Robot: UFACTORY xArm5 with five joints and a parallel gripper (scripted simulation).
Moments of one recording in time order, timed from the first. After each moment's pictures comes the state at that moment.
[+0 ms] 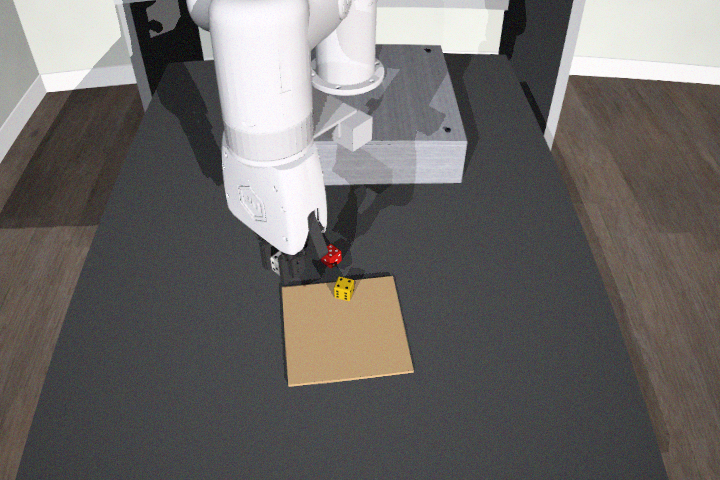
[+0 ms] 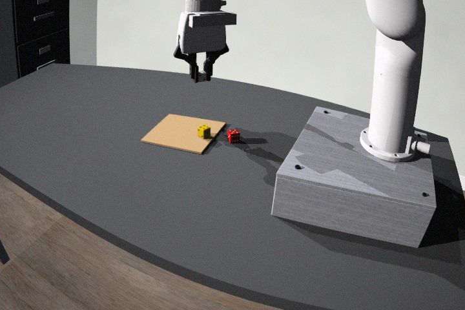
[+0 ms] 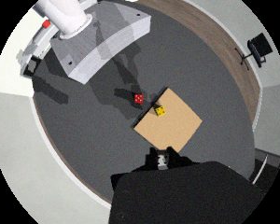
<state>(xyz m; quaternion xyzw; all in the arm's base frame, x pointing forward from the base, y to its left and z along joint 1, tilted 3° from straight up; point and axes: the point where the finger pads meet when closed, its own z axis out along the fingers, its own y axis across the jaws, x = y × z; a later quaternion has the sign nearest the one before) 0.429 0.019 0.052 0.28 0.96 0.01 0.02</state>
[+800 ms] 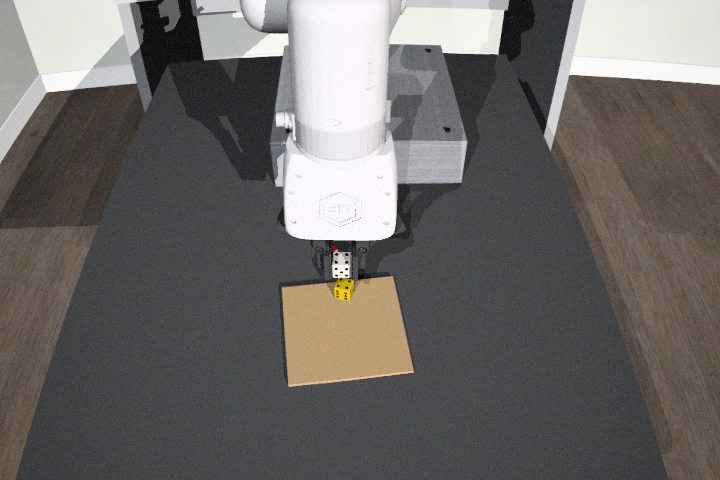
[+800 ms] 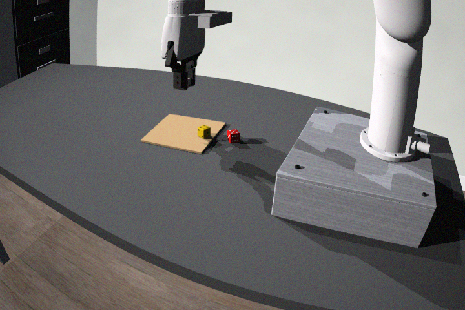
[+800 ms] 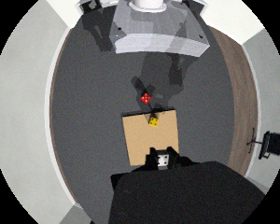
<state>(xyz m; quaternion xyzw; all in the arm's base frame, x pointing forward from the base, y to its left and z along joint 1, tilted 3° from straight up) 0.422 0.079 0.056 -0.08 1.00 0.00 0.02</state>
